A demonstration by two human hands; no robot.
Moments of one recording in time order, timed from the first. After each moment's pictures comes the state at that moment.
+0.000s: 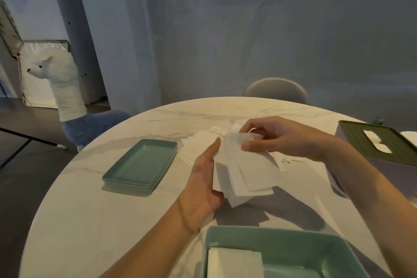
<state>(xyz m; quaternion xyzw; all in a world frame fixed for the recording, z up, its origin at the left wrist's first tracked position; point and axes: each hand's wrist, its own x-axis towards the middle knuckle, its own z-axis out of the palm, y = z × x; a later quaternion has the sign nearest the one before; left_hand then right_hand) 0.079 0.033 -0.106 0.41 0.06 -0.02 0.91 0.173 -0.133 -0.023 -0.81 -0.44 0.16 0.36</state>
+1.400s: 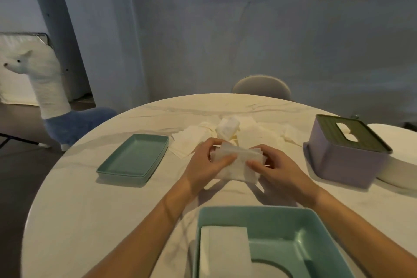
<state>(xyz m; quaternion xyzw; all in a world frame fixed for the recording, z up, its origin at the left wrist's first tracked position) 0.082 0.041 -0.124 0.78 -0.02 0.17 0.61 0.138 -0.163 -0.119 -0.81 -0.32 0.02 0.49</state>
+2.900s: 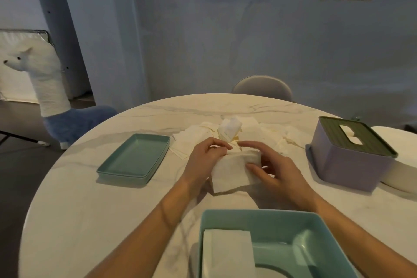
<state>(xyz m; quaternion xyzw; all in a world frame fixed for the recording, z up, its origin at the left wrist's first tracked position) 0.083 0.039 -0.113 0.71 0.07 0.15 0.68 0.124 -0.160 -0.120 -0.79 -0.38 -0.03 0.48</state>
